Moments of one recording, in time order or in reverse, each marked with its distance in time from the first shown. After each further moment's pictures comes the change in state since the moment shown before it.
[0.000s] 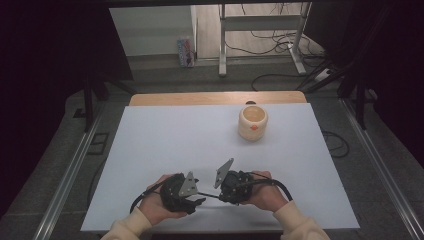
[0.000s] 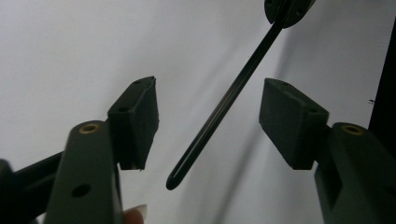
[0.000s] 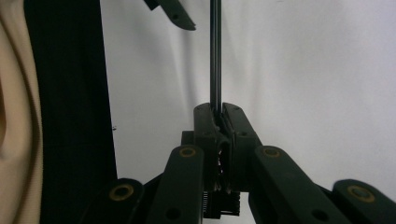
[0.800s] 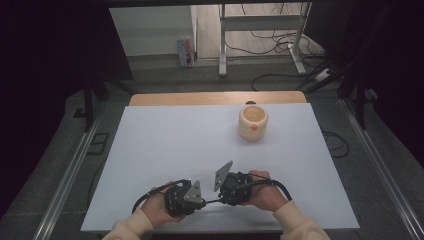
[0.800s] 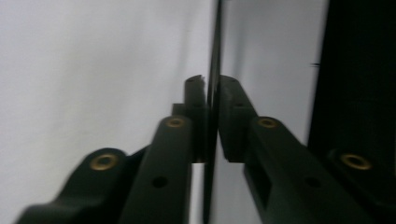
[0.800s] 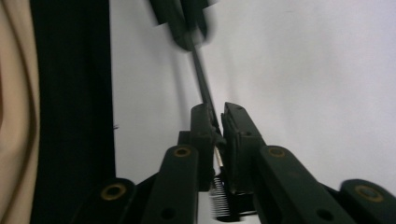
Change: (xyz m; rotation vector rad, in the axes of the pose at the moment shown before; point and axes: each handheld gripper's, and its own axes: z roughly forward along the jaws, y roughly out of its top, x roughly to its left) left arm -0.008 0.004 0.008 0.095 -0.195 0.098; right arm 0.002 0.000 0.000 -0.027 0.002 -0.047
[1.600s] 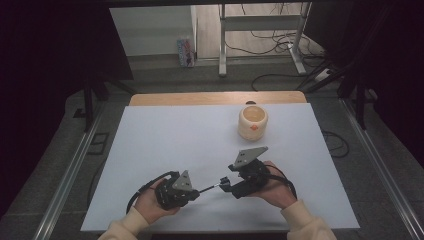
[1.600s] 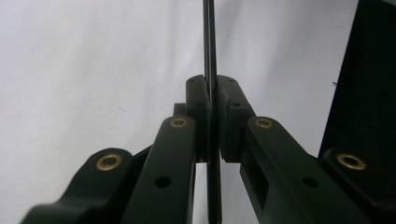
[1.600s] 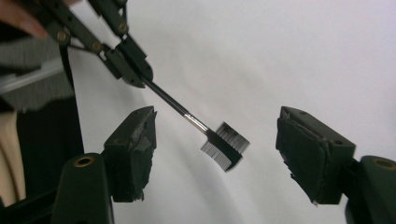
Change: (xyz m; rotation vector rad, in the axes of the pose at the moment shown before) left arm 0.017 -0.017 -0.017 -0.073 0.057 -0.179; right arm -0.016 -0.029 -0.037 -0.362 -0.144 0.295
